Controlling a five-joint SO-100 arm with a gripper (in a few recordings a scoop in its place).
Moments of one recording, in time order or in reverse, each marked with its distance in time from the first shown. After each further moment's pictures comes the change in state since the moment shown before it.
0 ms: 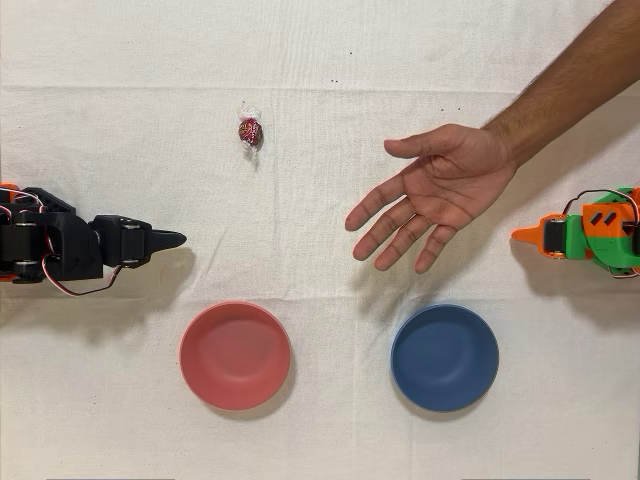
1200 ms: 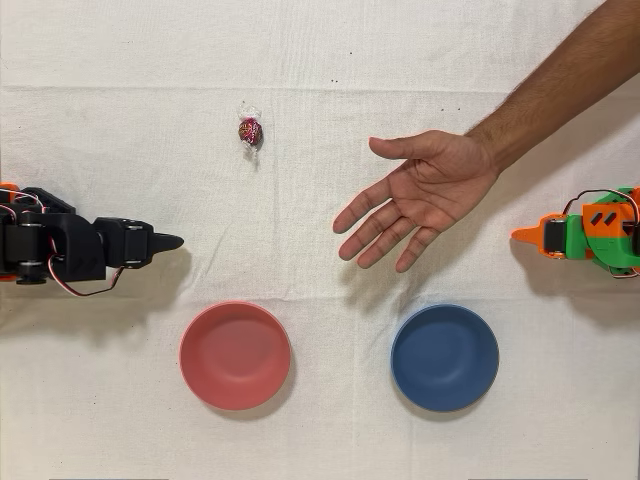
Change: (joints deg) arm 0.1 -12.4 -11.0 -0.5 -4.1
